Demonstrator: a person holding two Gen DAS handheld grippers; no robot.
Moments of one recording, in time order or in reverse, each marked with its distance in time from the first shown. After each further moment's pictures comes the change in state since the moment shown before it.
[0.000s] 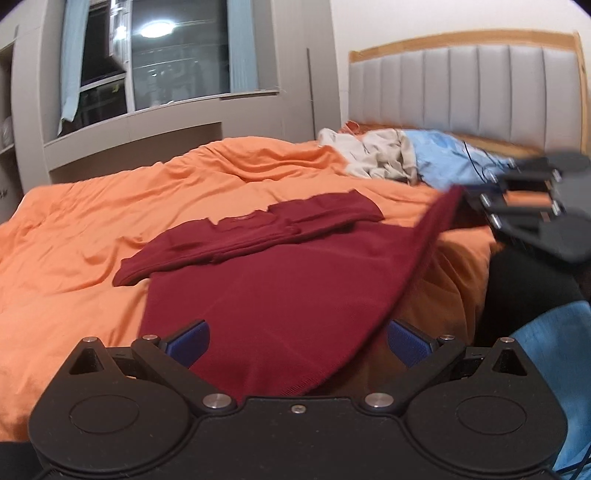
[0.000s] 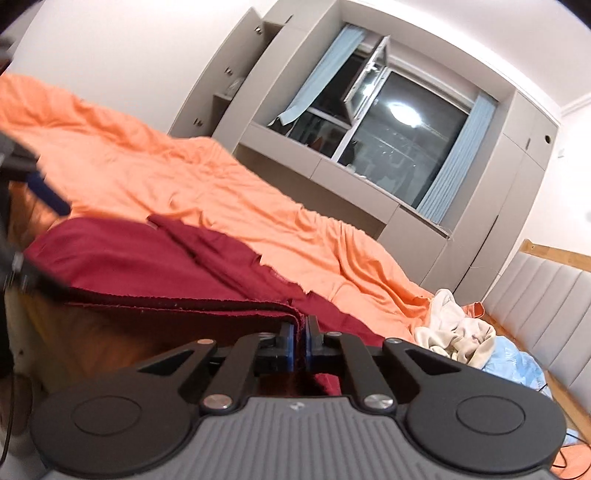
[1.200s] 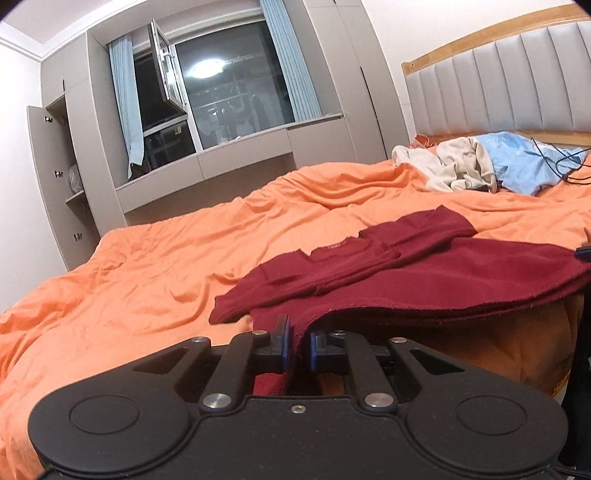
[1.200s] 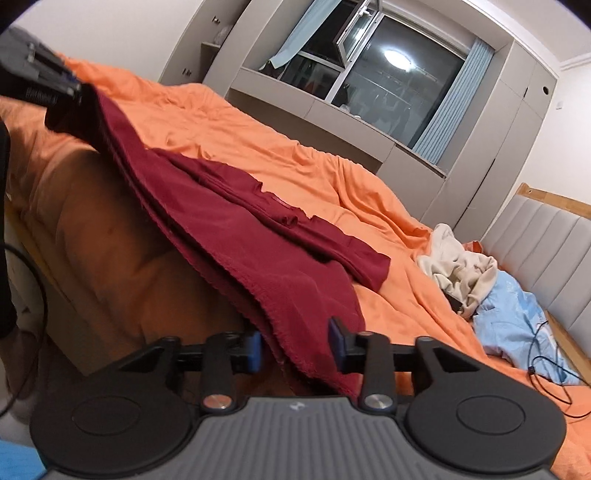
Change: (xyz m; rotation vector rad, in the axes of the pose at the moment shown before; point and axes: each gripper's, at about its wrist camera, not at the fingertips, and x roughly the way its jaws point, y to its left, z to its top) left arm -0.007 0.035 0.013 0.074 -0.095 0.297; right arm -0.016 0.022 -0.046 0.014 0.207 -0.028
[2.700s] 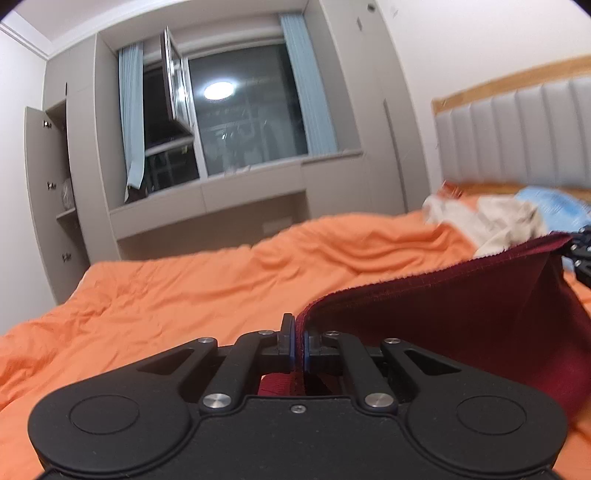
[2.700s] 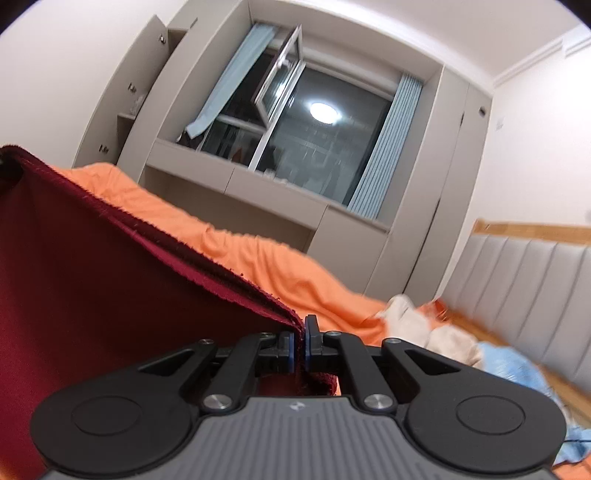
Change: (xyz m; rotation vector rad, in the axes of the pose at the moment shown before) left arm 0.203 0.066 0.129 -0.068 -0.081 -0.005; right arm 0.216 -0.118 0.137 0.175 -0.230 -0.159
